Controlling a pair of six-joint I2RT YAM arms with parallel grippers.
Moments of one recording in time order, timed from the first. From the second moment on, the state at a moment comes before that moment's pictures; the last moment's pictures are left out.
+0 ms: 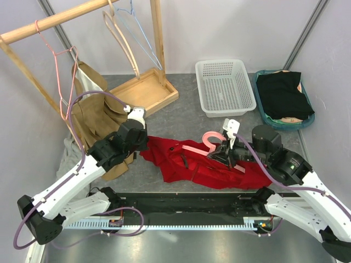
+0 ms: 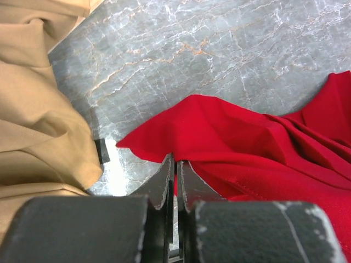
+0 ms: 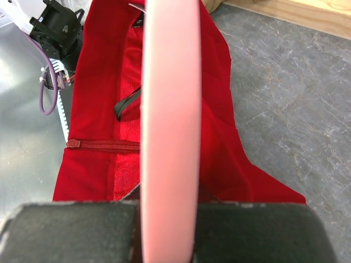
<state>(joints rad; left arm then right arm) -0.73 0.94 0.92 -0.68 -0.35 -0.45 0.72 0.72 0.95 -0.62 -0.46 -0.03</state>
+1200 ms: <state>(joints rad) -0.68 0.82 1.37 -0.68 0.14 -0.09 0.72 1.01 1.40 -0.60 -0.56 -0.10</state>
